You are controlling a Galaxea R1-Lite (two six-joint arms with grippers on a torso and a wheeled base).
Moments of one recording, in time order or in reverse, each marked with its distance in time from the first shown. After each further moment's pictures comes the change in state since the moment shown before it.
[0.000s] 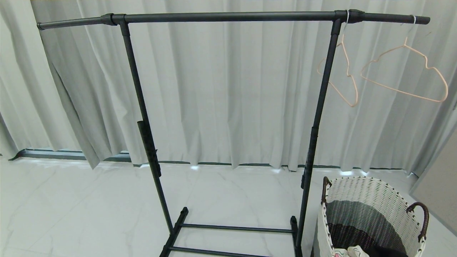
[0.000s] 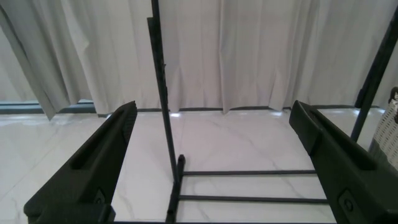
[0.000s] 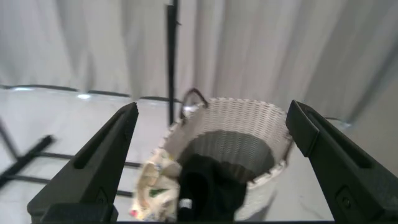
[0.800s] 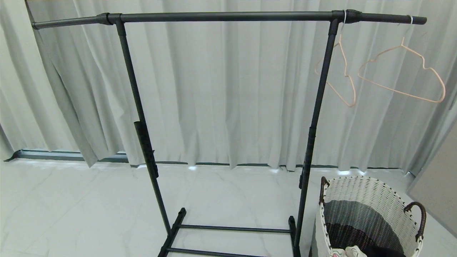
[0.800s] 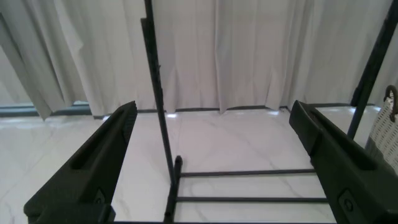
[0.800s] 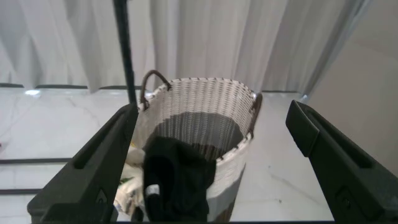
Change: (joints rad) left arm -0.001 0.000 0.000 0.001 -0.003 0.004; right arm -0.015 -0.049 0.100 -0.010 -0.179 -0.030
